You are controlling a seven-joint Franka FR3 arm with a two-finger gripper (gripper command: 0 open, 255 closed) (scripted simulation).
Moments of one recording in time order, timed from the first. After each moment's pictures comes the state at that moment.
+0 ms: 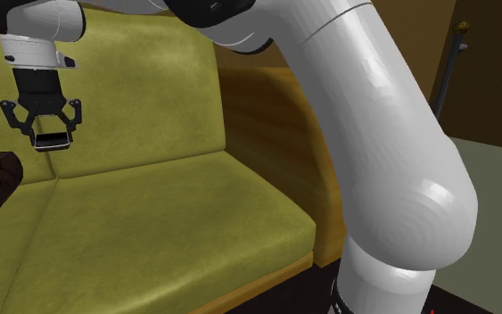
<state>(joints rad) 0.13 0.62 0.28 -1.14 -0.12 1.77 0.55</state>
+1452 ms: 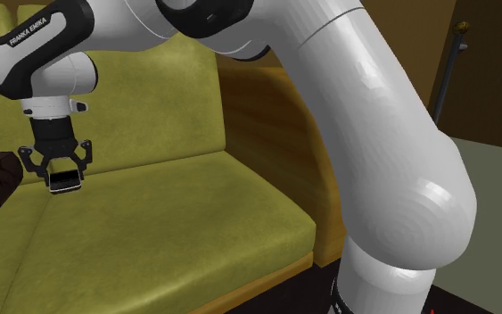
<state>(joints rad) 0.12 0.67 0.27 -1.35 -0.13 2.02 0.55</state>
